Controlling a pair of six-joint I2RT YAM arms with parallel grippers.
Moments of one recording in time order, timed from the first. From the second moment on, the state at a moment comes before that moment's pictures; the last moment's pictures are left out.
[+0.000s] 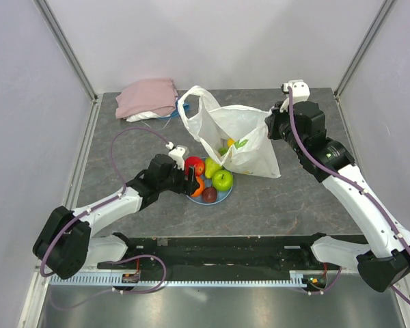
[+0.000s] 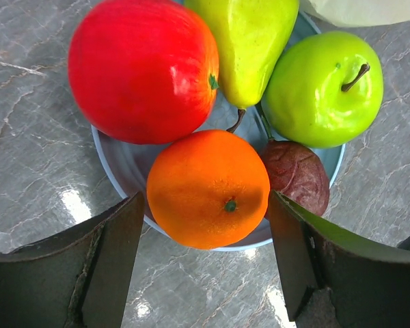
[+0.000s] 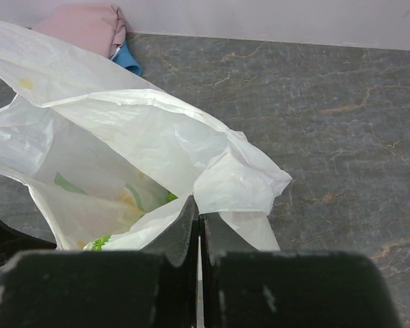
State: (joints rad) left arm -0.59 1.22 0.57 0.01 0.12 -0.28; right arm 0.49 1.15 1.30 -0.46 0.22 0.22
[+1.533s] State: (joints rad) left arm -0.72 1.33 0.63 -0.01 -0.04 -0.20; right arm 0.47 1.15 1.28 -0.46 0.19 0.24
